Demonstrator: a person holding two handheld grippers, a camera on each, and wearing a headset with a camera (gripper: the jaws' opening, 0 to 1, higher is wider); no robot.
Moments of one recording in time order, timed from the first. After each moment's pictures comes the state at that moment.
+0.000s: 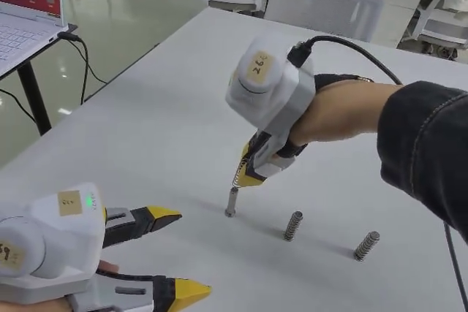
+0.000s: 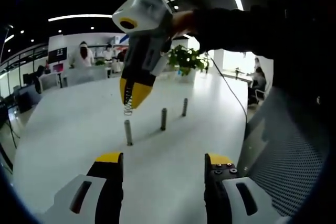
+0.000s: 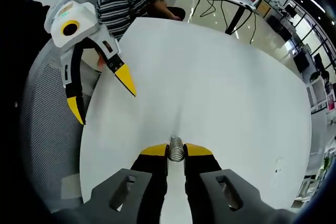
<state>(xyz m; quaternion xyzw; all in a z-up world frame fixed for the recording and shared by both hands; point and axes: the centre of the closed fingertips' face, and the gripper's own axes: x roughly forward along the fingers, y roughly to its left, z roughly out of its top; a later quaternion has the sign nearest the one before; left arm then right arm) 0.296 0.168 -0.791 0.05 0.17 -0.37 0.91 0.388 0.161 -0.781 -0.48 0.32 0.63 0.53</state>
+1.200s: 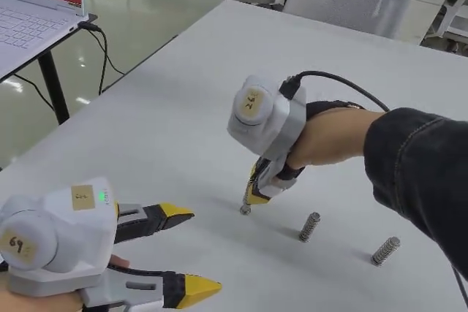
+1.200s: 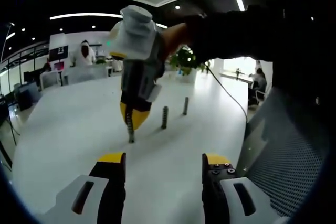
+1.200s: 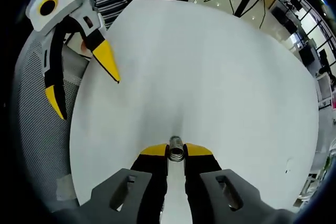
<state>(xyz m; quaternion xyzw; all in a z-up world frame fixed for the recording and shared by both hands) 0.296 0.171 -0.794 0.04 0.17 -0.37 0.91 0.397 0.164 -0.836 -0.49 0.35 0.61 0.51</state>
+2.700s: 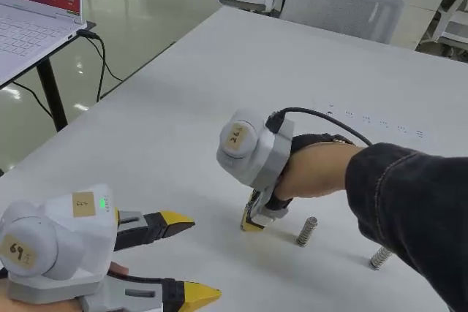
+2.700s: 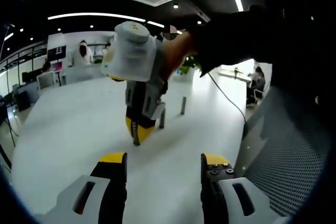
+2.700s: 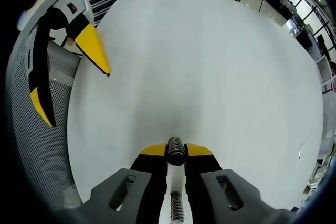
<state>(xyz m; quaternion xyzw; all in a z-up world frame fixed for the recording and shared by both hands) 0.294 0.167 -0.793 0.04 0.17 -0.38 0.91 0.386 0.153 -0.864 -0.49 0.39 0.58 0.52</state>
